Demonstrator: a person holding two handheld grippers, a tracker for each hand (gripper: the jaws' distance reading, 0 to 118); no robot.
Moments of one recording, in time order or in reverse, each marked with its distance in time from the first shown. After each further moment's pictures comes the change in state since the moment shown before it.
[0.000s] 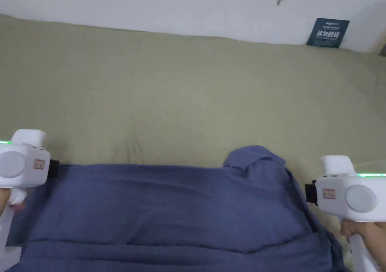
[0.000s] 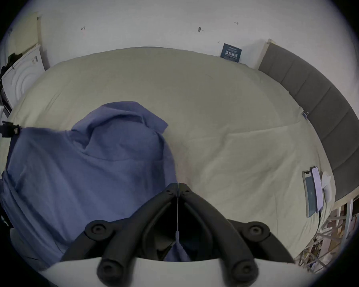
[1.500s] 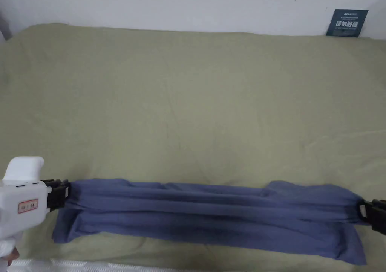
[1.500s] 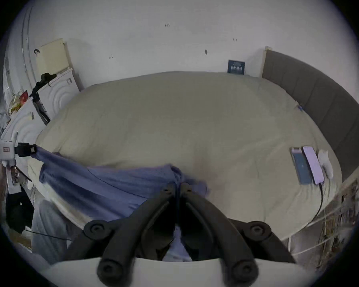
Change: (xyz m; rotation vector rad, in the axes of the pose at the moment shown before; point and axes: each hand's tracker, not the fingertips) left arm -0.045 -0.194 0.200 0.114 -0.113 0.032; right arm 0.036 -0.182 0.190 0.116 0.209 -0.055
